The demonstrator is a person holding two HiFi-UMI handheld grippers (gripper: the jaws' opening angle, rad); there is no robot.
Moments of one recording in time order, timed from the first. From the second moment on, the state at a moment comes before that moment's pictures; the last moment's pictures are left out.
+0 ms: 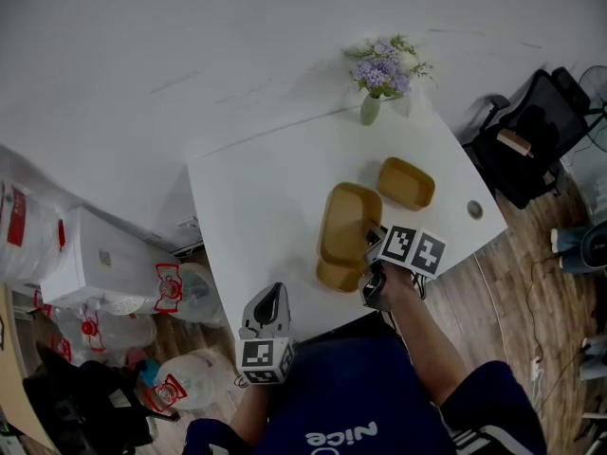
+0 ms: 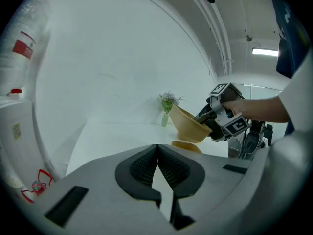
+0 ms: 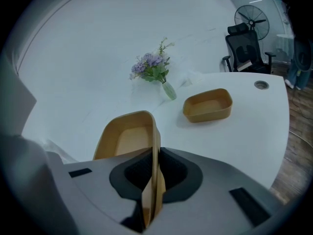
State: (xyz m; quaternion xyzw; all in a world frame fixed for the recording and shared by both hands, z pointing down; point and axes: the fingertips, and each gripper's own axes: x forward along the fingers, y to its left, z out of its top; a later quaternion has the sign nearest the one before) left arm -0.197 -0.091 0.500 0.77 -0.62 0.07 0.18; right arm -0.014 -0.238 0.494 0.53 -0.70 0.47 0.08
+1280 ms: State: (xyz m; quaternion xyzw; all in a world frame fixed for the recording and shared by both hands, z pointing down) left arm -0.174 -0.098 0.510 0.76 -0.61 0.07 0.19; right arm 0.013 -0.182 0.566 0.58 -0.61 0.53 0.11
